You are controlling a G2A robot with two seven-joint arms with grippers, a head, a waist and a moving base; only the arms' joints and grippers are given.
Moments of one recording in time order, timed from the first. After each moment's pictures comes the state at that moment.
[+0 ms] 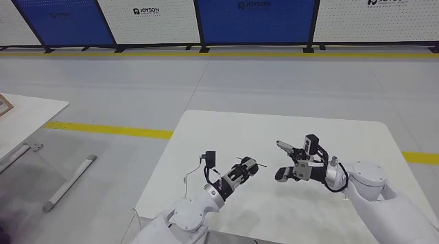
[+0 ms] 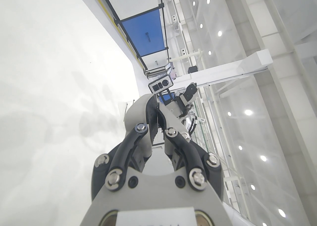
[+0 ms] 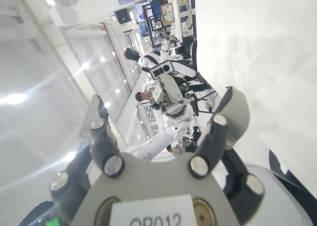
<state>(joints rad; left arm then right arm) 1.48 -1.11 -1.00 -1.74 -0.27 -0.12 -0.06 -0.91 -1.05 0.80 -1.29 0.77 0.23 0.84</state>
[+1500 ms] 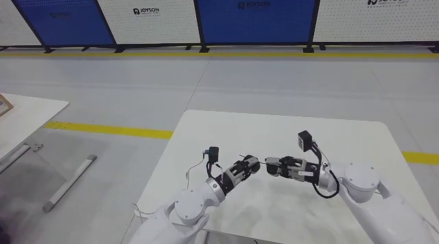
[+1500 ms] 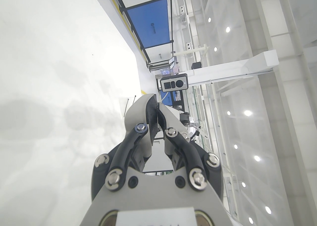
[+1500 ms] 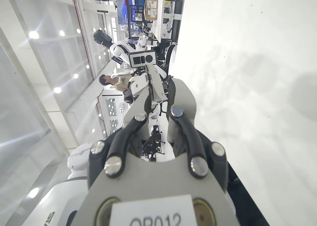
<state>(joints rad) 1.43 -1.13 -1.02 -1.71 -0.31 -0.05 -0.15 -0.93 -1.08 0.83 -1.32 0.52 0.07 0.88</state>
